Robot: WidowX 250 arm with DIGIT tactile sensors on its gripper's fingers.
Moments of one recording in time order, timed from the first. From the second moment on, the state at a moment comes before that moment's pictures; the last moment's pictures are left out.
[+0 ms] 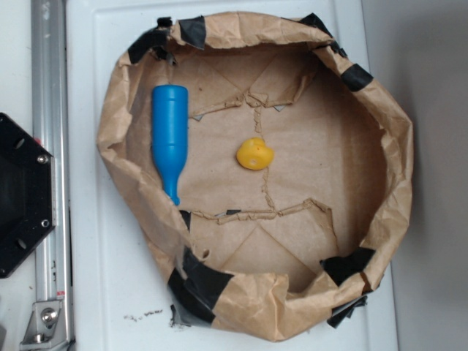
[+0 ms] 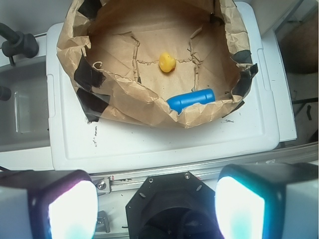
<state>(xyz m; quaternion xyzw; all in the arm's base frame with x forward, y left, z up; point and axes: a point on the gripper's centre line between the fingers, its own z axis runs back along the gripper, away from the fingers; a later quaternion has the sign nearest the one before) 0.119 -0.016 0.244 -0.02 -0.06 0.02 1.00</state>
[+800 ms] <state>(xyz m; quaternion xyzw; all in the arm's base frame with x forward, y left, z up) 0.215 0.010 0.175 0.04 -0.02 -0.01 1.00</state>
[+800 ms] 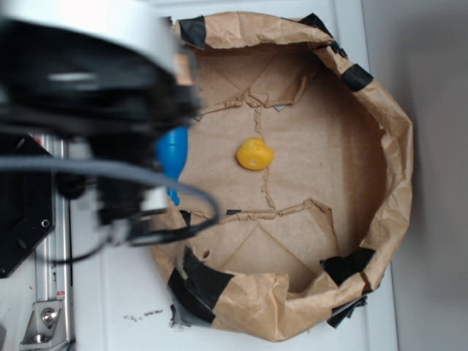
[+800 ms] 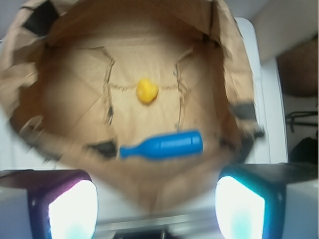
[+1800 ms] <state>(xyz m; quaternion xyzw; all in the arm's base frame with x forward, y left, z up) 0.281 0.033 0.037 0.07 0.02 -0.17 0.98</state>
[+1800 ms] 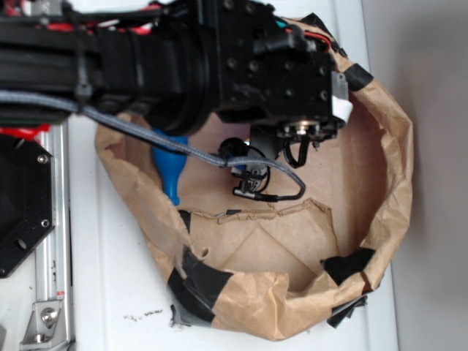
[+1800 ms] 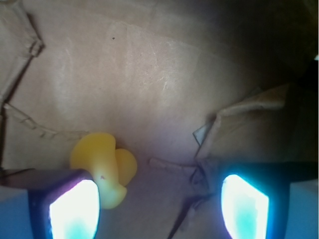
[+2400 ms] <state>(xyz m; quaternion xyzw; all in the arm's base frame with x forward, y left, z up) 0.289 0.042 0.024 0.04 0.04 -0.18 0.98</state>
